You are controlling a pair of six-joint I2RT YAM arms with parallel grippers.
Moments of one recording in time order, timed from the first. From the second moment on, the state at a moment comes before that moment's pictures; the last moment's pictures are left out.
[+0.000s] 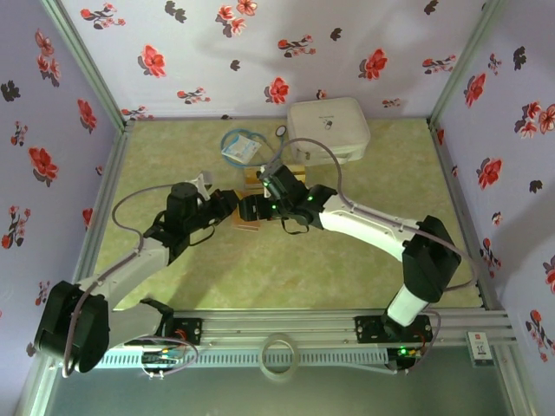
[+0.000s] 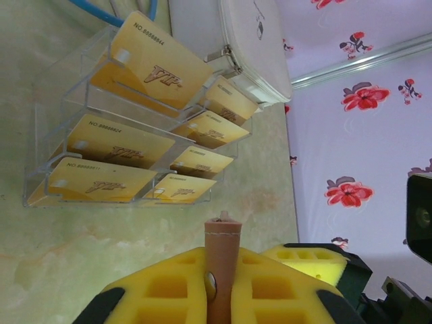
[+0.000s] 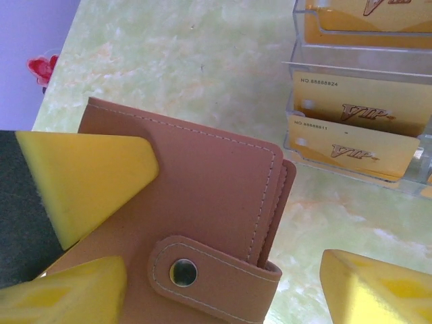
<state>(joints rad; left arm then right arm) -0.46 1.15 0.58 0.17 0.33 -1.01 0.91 1.65 1.29 -0.42 -0.08 0.62</state>
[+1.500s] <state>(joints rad) -0.48 1.16 0.59 0.19 0.33 -1.01 0.79 1.54 1.06 -0.22 -0.24 0.85</state>
